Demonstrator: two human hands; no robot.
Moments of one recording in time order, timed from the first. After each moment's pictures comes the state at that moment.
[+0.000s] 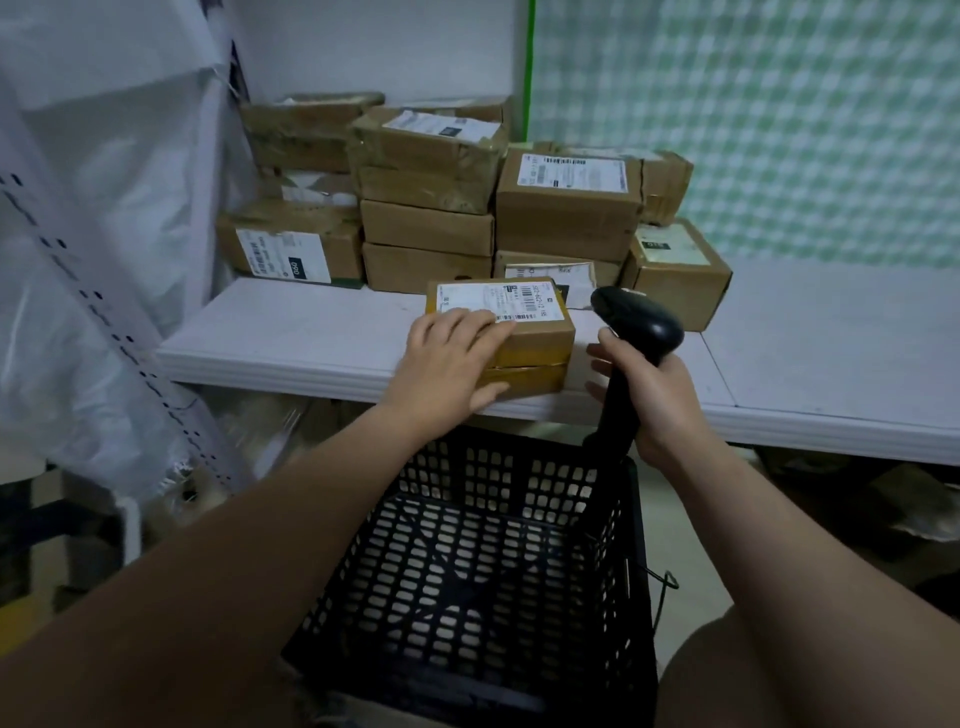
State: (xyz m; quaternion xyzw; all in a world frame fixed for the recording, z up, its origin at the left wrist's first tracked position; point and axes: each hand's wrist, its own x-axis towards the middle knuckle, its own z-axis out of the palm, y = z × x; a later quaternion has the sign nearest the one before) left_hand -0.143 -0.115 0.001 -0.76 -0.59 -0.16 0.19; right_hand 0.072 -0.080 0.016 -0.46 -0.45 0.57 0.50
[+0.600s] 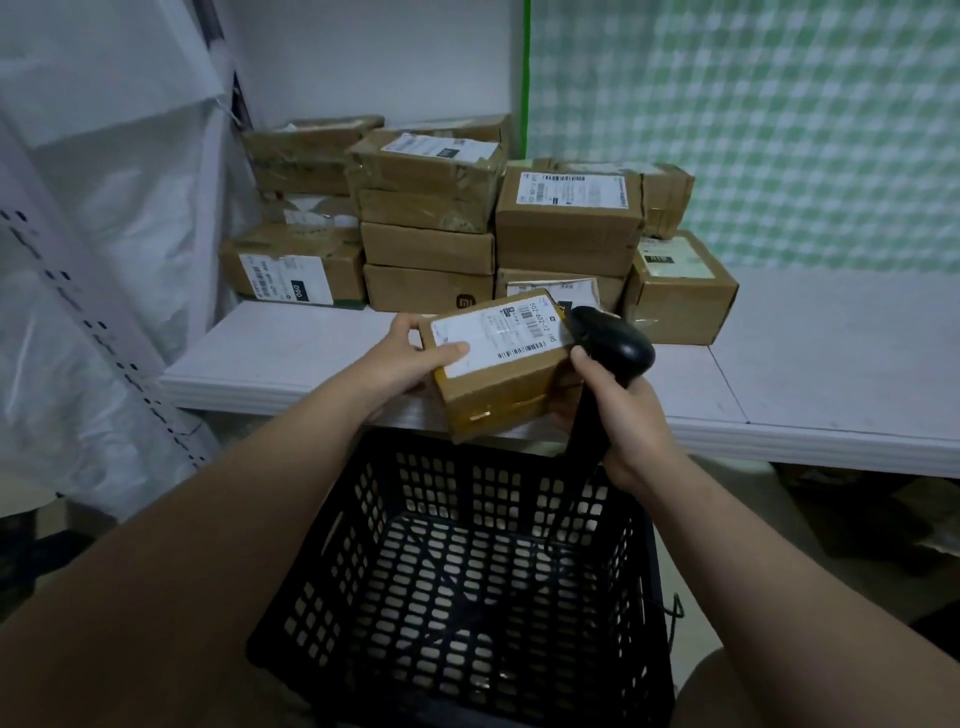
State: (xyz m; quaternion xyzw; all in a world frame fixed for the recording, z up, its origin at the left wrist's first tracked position) left_hand -0.184 -0.092 0.030 -0.46 -0.66 -0.41 -0.42; right_hand 0.045 -0.079 0.009 -0.44 -0.42 0.63 0.49
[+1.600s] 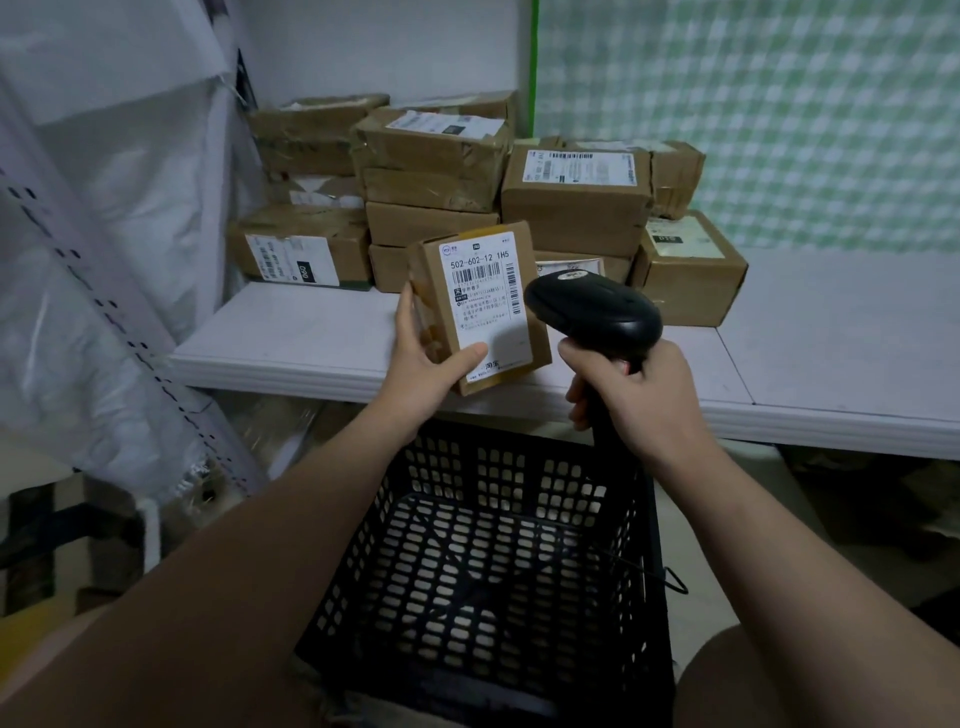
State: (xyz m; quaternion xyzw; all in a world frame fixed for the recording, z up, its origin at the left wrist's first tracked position) left_hand -0.155 -0.115 -0.004 -0.47 -0.60 -0.55 -0.34; right_hand 0.059 -0.125 0.049 -0.40 -0.63 0.47 0.47
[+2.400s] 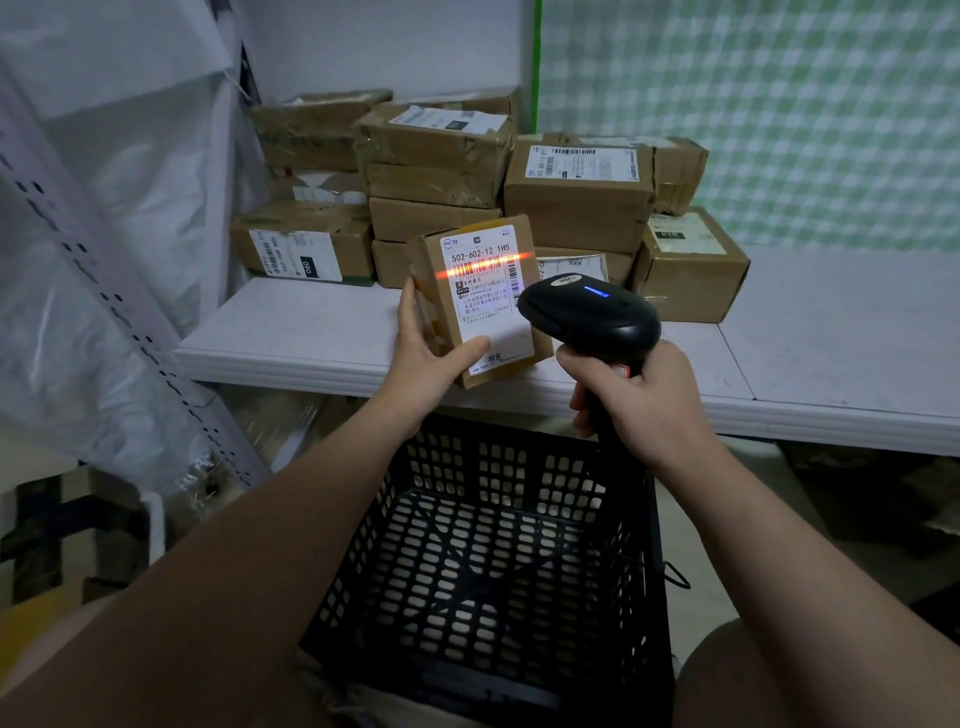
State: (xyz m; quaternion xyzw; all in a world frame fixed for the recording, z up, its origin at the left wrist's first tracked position) left_hand -0.154 -0.115 -0.002 -0.46 -0.62 -0.54 -0.33; right_hand 0.062 -0.130 0.046 -0.40 -0.65 0.46 0.45
